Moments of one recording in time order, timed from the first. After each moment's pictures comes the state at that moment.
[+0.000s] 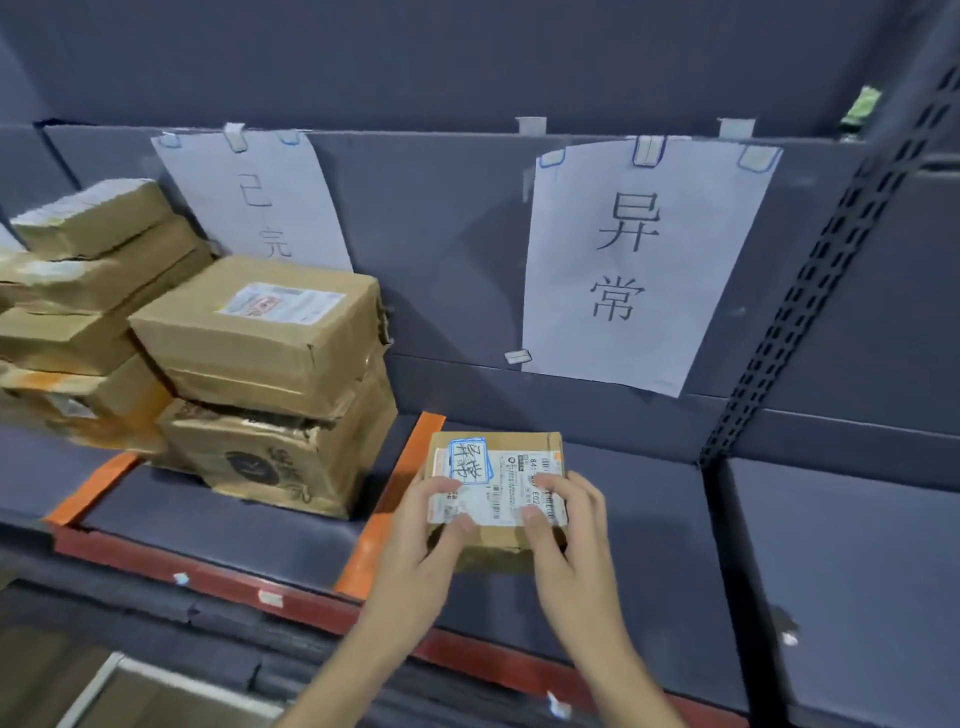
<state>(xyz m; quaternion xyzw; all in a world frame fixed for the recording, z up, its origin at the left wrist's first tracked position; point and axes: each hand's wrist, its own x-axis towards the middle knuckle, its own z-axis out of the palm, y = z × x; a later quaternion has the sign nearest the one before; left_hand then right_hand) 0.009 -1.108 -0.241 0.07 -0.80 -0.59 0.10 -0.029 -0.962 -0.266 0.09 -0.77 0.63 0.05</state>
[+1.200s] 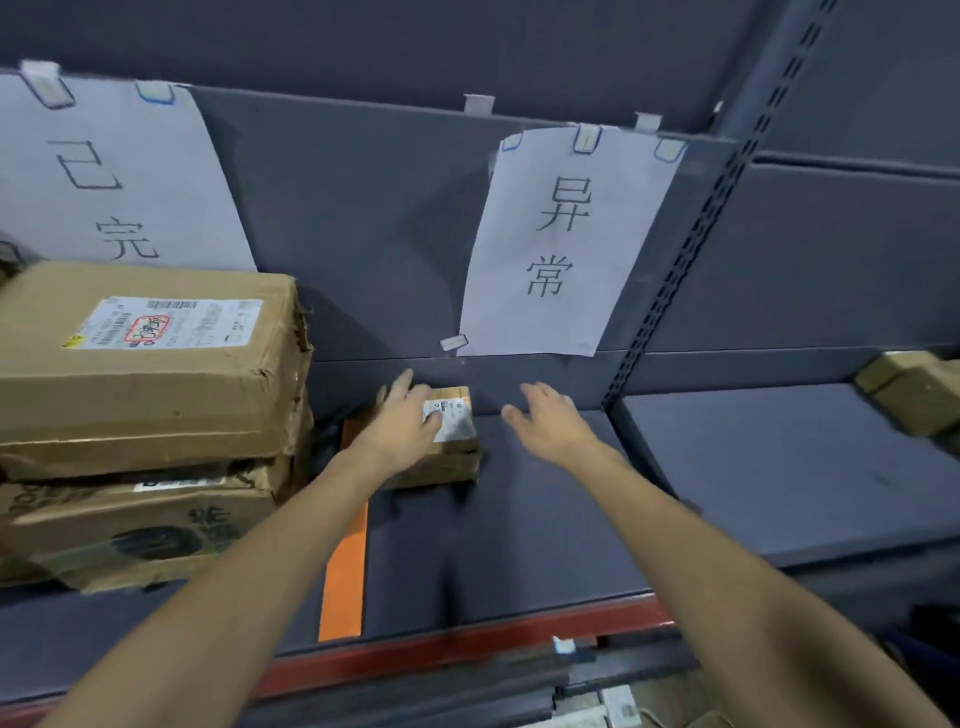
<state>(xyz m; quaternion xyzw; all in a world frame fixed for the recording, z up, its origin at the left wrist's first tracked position) -0.172 -1.185 -0.262 -0.10 -0.97 -0.23 -0.07 -0.148 -0.985 -0.247 -0.05 -0.97 0.21 -0.08</state>
